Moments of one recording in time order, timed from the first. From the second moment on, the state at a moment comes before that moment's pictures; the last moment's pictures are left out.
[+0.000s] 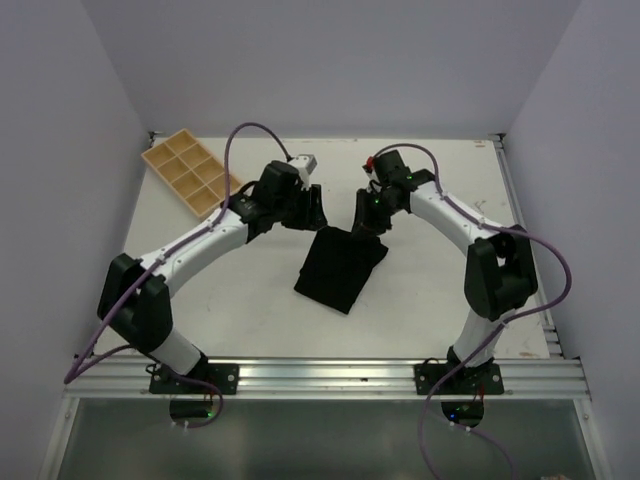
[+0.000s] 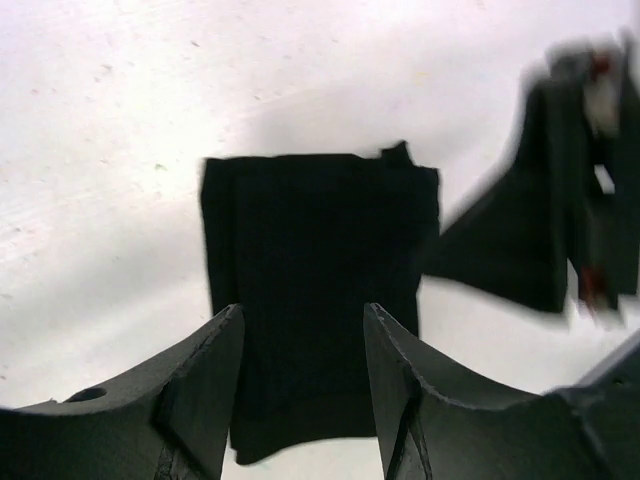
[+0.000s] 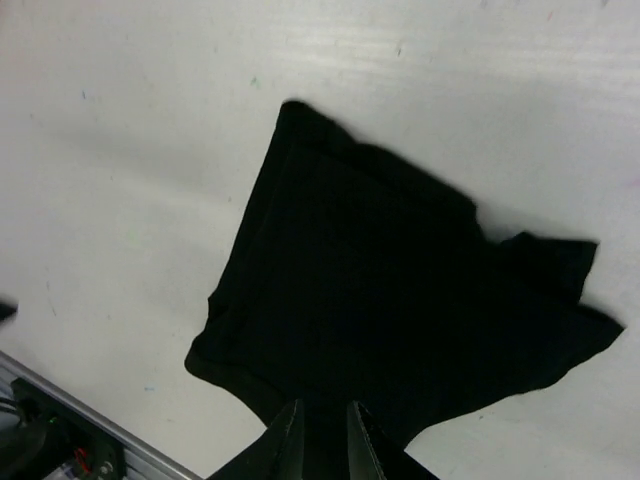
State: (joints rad) left arm -0.62 1.55 1.23 -0.39 0.12 -0.44; right arm 0.41 1.81 1.45 -0.76 -0.32 0.45
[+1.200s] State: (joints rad) left arm -0.50 2.05 1.39 -0.30 0.36 -0.33; right arm 0.69 1.68 1.01 -0.76 -0.07 0.48
